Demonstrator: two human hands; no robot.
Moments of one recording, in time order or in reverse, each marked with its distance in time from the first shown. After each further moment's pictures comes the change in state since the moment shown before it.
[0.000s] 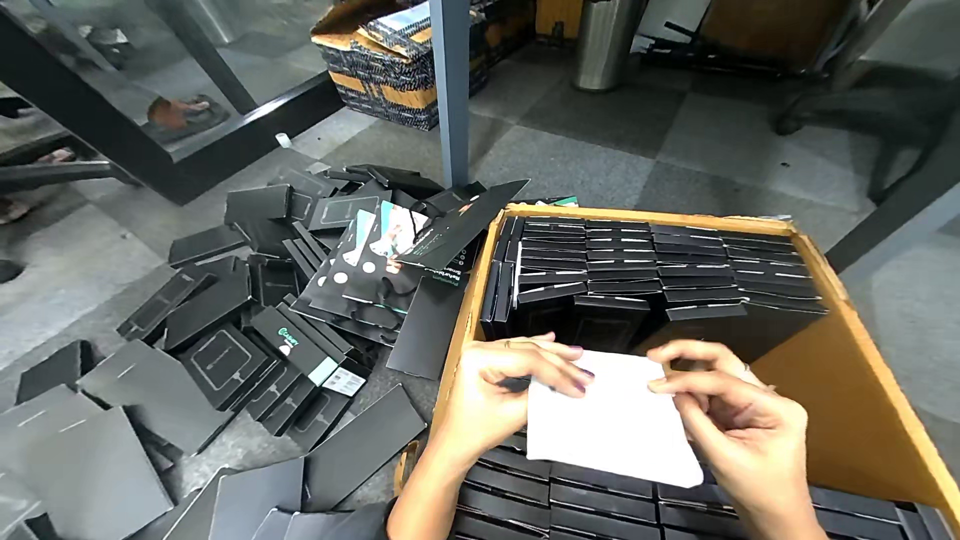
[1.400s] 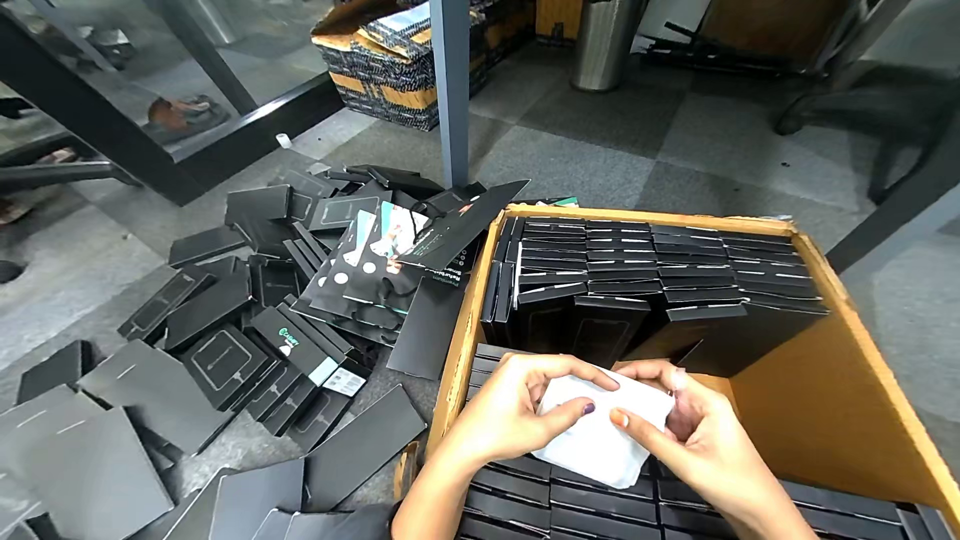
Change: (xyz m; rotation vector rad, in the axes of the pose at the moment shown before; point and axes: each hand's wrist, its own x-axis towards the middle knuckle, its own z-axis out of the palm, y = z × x) left_hand -0.002 0.002 0.008 -0.131 -0.247 -0.424; right_hand -0.008 -0.005 0.012 0.183 -0.225 0.355
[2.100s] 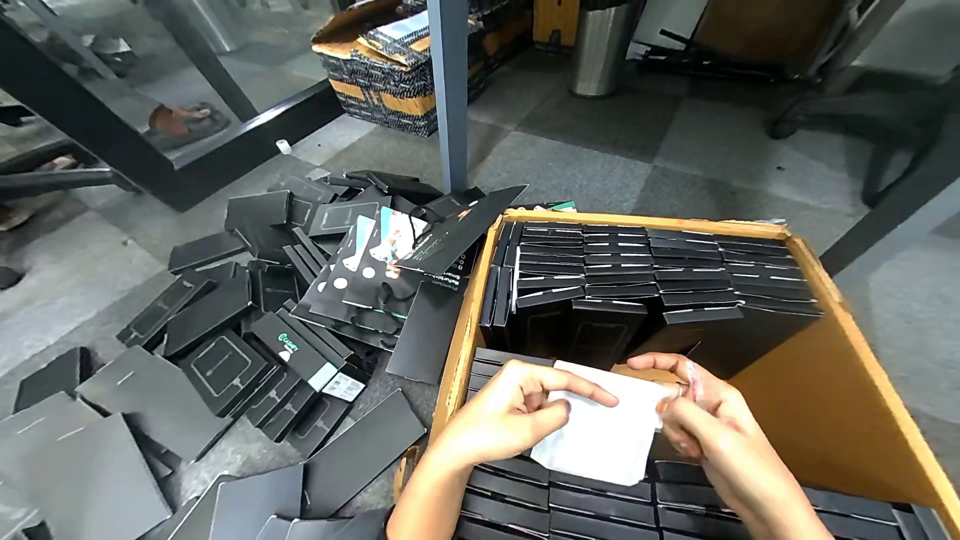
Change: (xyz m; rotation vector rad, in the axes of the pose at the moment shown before) left_hand -0.002 0.007 -0.008 -0.175 -0.101 -0.124; right_hand 0.005 -0.012 -0.010 0.046 0.160 0.278
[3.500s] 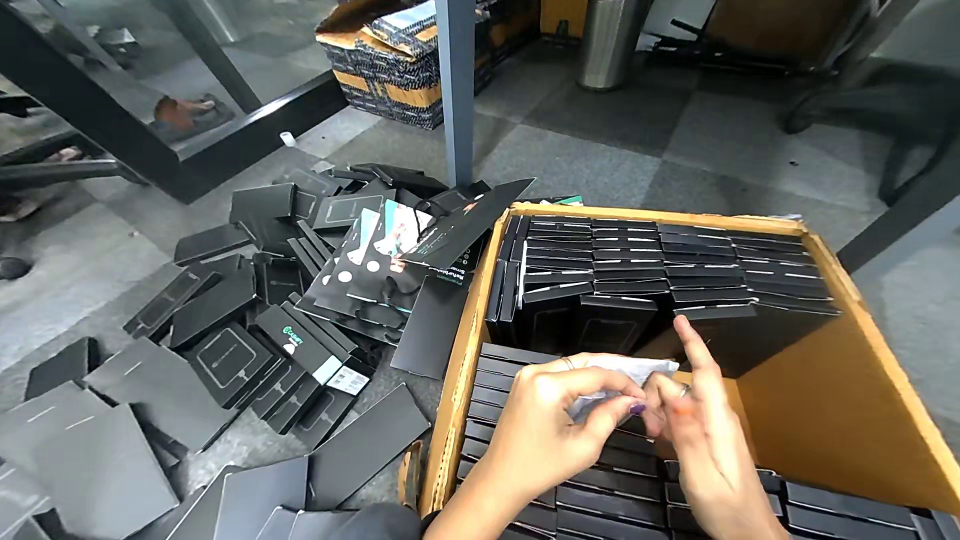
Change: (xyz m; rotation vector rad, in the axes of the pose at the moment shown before) left_hand 0.011 -0.007 0.040 0.460 0.390 0.376; right_hand -0.006 0.019 0.019 -0.357 -0.026 -0.499
